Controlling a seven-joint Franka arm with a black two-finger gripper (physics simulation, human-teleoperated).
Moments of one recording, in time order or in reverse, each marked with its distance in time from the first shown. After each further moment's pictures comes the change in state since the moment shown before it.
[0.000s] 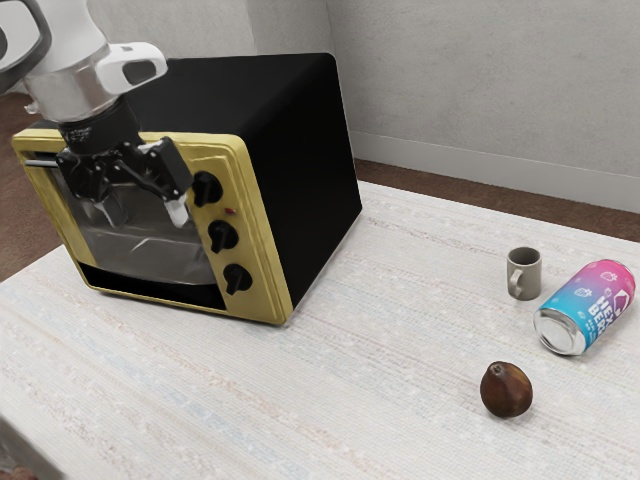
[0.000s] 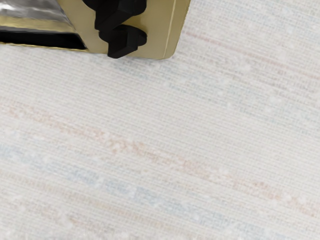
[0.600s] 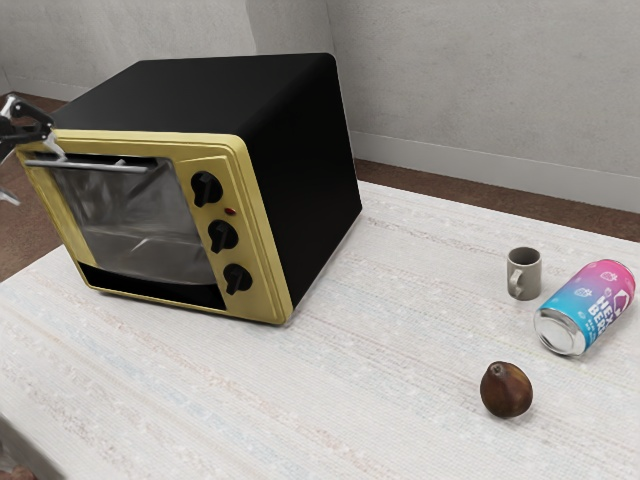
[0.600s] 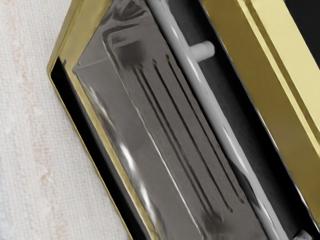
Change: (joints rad) arm 0.558 -0.066 -0.050 -0.240 -0.207 0.626 -0.436
